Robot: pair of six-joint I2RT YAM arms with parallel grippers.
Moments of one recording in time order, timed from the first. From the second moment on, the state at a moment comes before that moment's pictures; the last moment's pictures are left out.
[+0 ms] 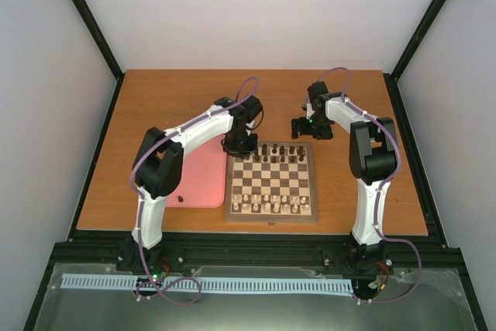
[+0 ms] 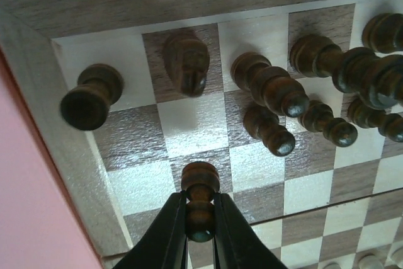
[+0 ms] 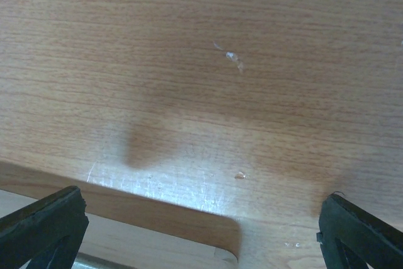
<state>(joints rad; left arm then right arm) -0.66 2.06 1.71 -1.11 0.15 -0.55 0.22 2.11 1.57 -0.82 -0.17 0.14</state>
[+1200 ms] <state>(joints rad) -0.67 2.14 1.76 -1.09 0.11 -0.52 0.21 2.11 1.57 -0.82 -0.17 0.14</state>
